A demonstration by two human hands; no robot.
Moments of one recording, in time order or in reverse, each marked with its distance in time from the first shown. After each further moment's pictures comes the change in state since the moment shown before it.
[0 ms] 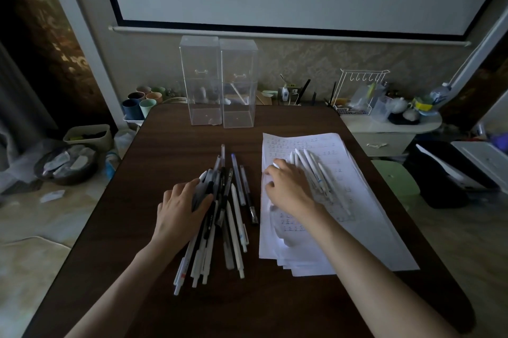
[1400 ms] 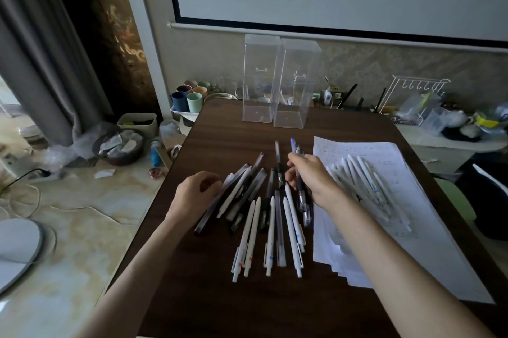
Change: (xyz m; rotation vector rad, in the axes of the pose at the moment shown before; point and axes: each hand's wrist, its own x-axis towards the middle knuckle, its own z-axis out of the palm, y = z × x) left_hand 0.008 -0.061 -0.044 -0.278 0.130 -0.081; right_hand 0.025 -0.070 -0.011 1.138 -0.179 0.369
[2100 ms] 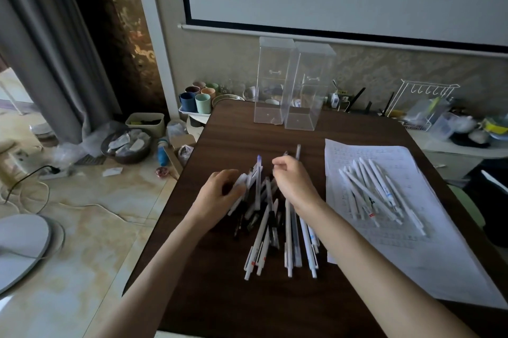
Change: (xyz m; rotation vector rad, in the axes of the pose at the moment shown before) left_hand -0.006 0.002 0.004 -0.117 -0.117 0.067; right_hand -0.021 -0.005 0.054 -0.355 0.040 -0.141
